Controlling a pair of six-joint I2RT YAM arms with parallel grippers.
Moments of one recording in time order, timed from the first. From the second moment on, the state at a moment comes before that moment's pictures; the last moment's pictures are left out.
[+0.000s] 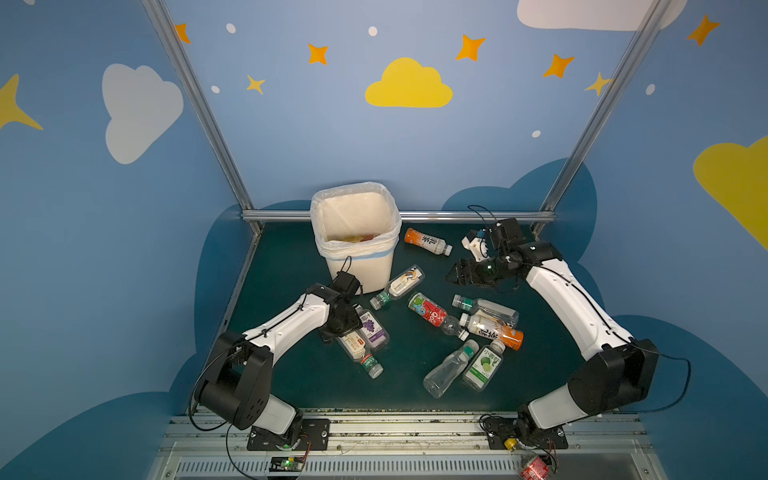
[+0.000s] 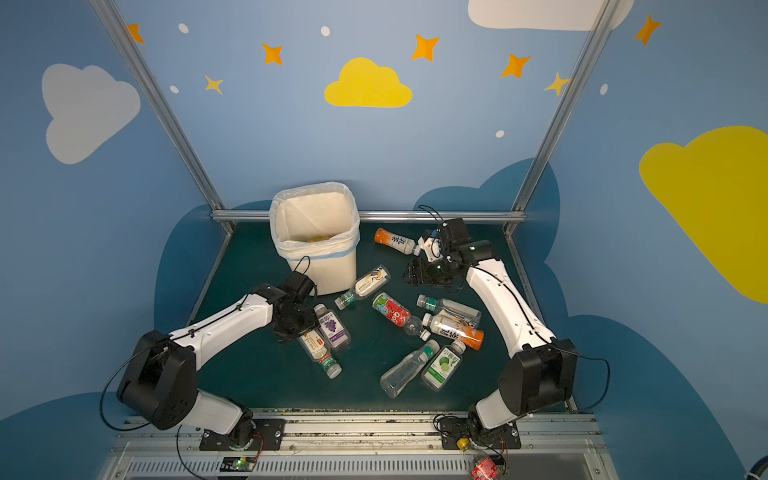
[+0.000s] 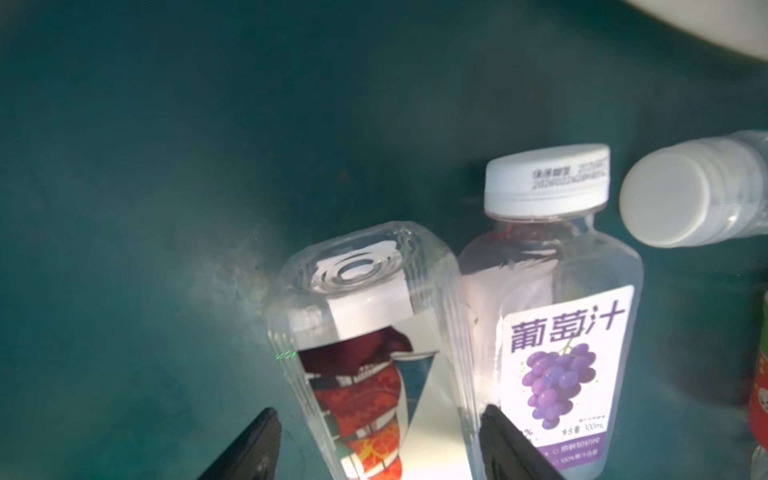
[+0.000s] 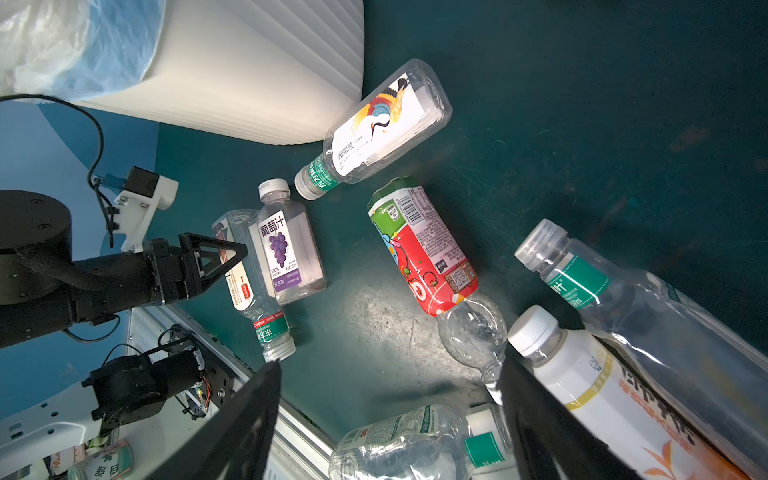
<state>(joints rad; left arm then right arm) -0.44 1.48 0.97 -0.86 -0.02 -0.93 0.32 1.53 1.48 -1.02 -0.40 0.20</state>
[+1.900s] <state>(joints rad) -0.29 0.78 1.09 -1.19 -0.15 -0.94 0.41 1.56 1.56 -1.03 -0.40 0.30</state>
